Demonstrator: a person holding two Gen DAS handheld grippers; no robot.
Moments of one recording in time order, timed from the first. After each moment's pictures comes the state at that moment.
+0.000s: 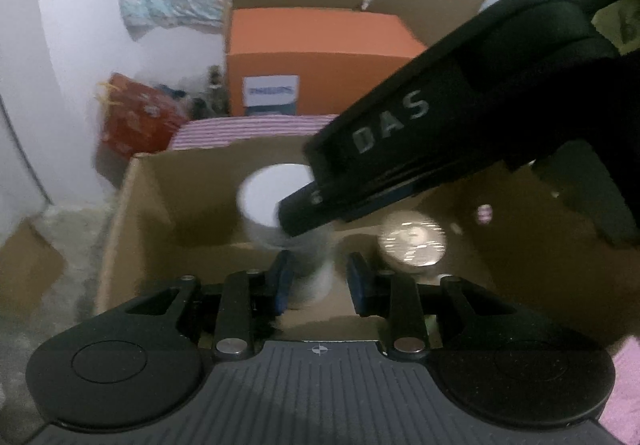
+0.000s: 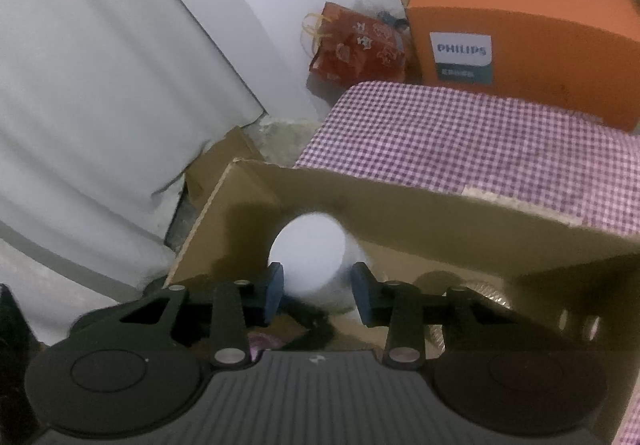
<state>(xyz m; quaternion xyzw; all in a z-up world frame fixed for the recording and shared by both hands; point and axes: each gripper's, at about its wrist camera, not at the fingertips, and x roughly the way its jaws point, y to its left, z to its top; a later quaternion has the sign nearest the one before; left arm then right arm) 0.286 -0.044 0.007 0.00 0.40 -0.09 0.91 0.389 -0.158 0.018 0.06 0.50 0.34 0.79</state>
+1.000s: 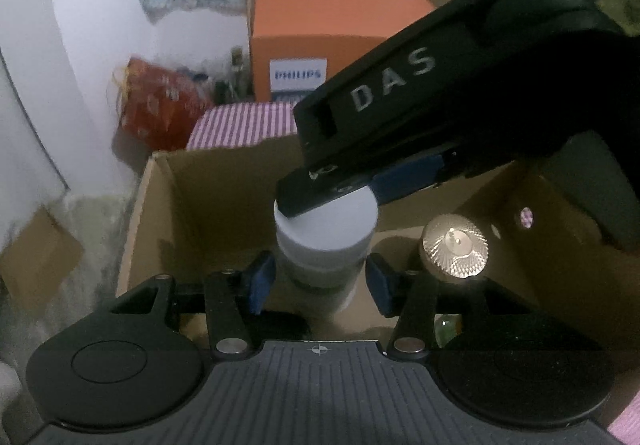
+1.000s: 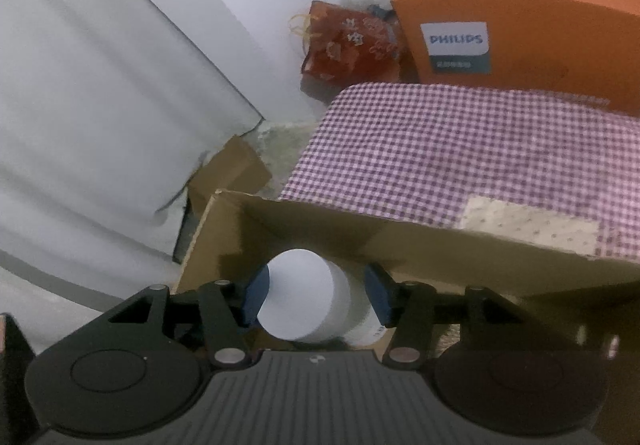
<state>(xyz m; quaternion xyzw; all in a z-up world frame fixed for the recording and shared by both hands) 0.314 -0.028 -0.002 0.01 0.43 -0.05 0.90 0.420 -0.149 0.007 0.10 0.52 0.33 0.78</state>
